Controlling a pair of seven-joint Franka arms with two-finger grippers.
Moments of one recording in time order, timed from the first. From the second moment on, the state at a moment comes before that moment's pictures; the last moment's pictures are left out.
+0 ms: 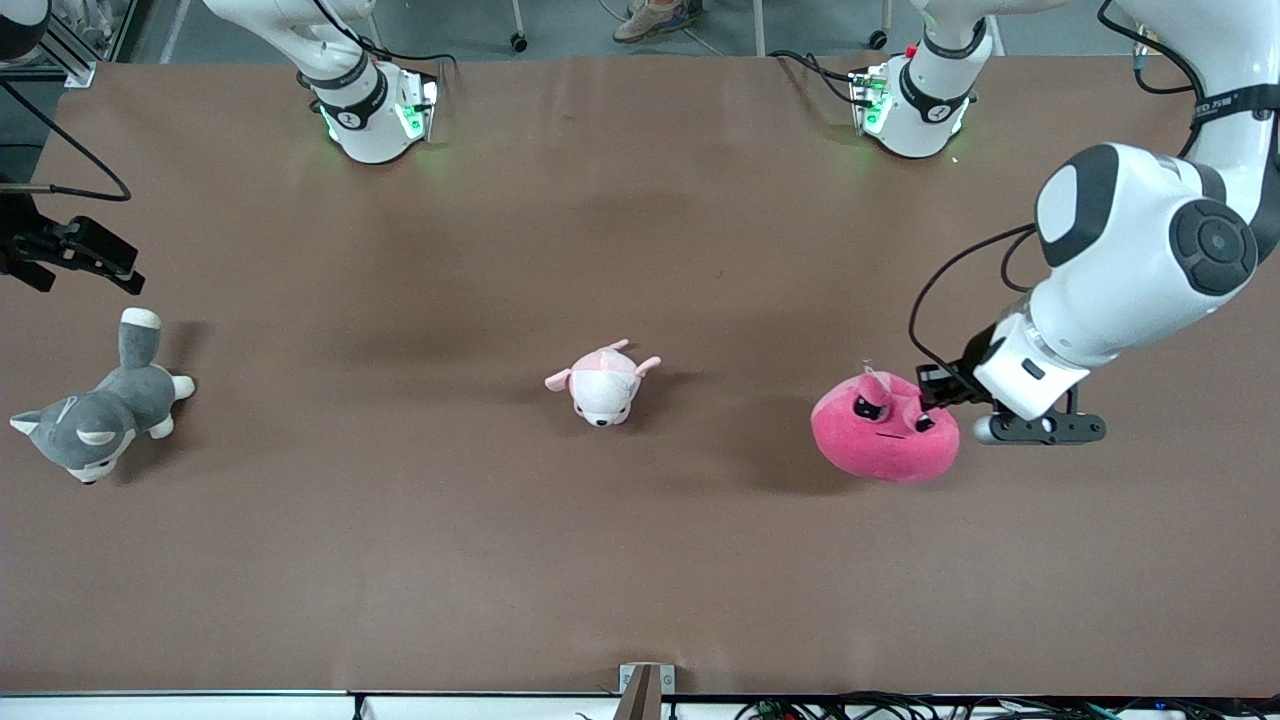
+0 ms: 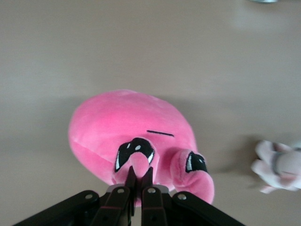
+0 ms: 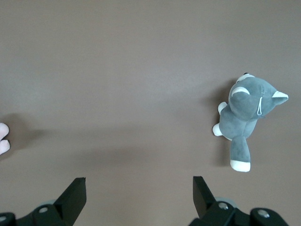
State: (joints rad) left arm 0.02 0.28 -0.32 -1.62 -0.13 2.01 -0.22; right arm 0.00 -0.05 -0.05 -1.66 -0.02 1.67 -0.01
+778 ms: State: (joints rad) left arm -0.17 0.28 -0.43 -1.48 -0.23 1.96 -0.70; right arm 0.13 0.02 -0.04 -1.66 0.53 1.64 -0.01
